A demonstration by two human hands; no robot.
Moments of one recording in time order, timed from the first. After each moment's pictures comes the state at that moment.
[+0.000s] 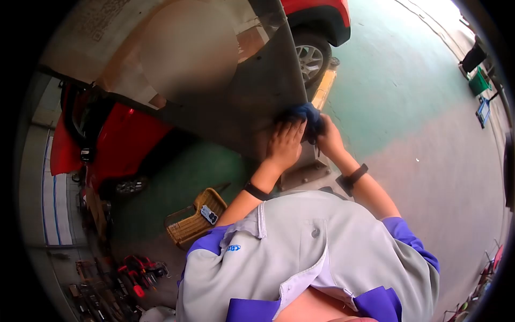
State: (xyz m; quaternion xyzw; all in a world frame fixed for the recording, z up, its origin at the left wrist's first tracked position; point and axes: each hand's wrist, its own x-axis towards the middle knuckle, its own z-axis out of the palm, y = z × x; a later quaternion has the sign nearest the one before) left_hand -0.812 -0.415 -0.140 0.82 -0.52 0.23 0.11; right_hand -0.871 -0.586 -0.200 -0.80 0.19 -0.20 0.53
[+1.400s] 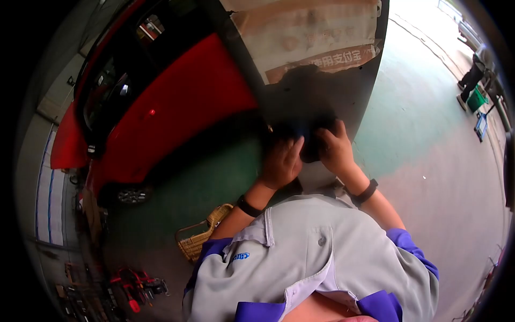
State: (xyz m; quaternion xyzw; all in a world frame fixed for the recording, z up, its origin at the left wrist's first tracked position) left_hand -0.769 -0.242 -0.071 0.71 -0.57 0.33 0.26; right_hand -0.847 -0.427 -0.079 -0.87 0.00 -0.39 0.31
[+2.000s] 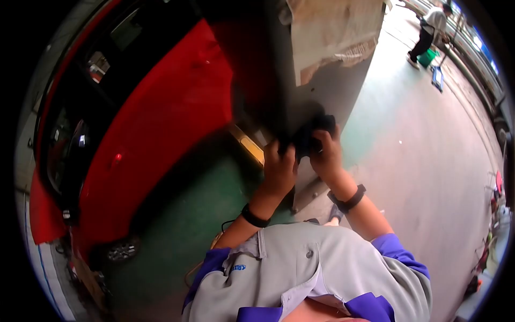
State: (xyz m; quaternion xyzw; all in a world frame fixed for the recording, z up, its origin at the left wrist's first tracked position) left_hand -0.715 -0.220 -0.099 0.68 -0.56 0.26 0.39; right_hand -0.813 -0.347 -0.080 -0.81 0.14 -0.50 0.29
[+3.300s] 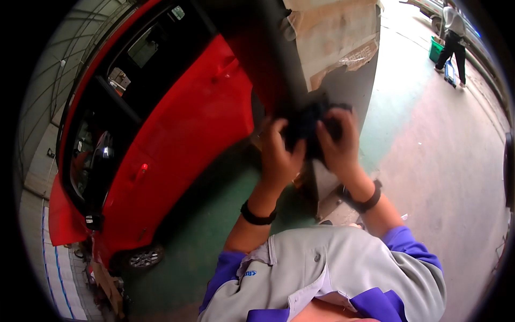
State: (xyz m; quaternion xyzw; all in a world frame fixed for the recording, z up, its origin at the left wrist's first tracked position) left_hand -0.695 -0.206 0.003 0.65 -0.55 0.26 0.45; right_hand -0.804 -0.317 0.012 -0.70 0.11 -0.62 0.34
